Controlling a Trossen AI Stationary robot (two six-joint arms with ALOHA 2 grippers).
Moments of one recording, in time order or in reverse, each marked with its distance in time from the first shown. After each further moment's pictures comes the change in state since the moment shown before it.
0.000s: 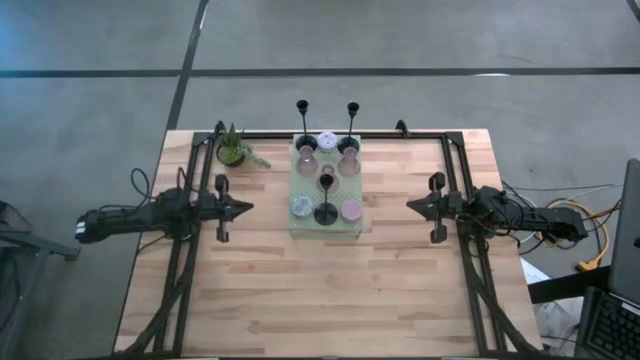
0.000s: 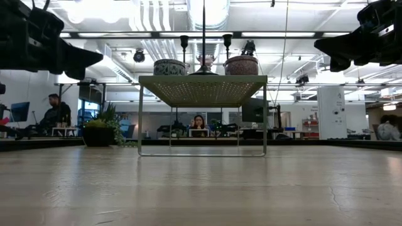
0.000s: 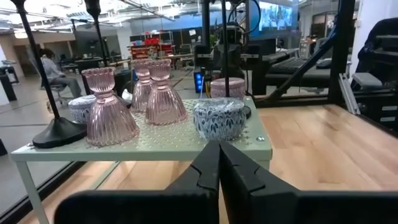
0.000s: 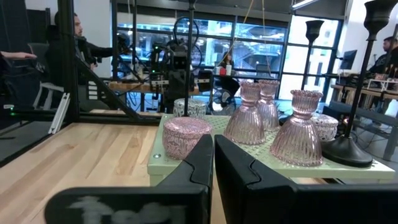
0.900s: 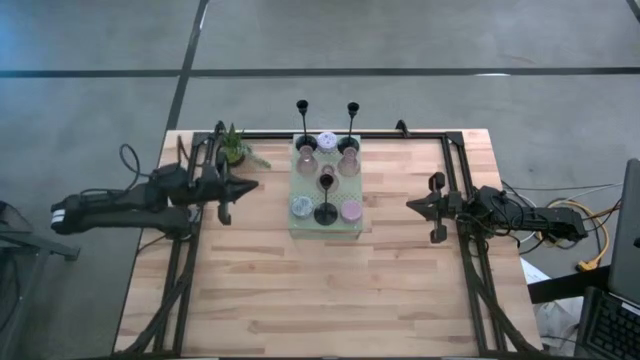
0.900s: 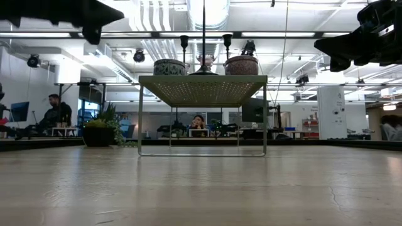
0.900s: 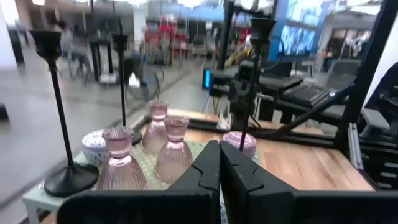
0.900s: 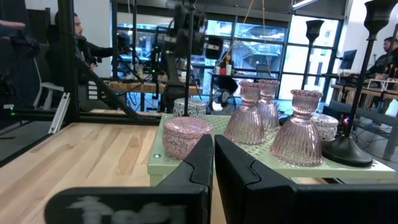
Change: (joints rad) left arm 0.058 0.443 0.455 0.010 -0.008 -0.165; right arm 0.000 0.000 0.000 0.000 0.000 0.000
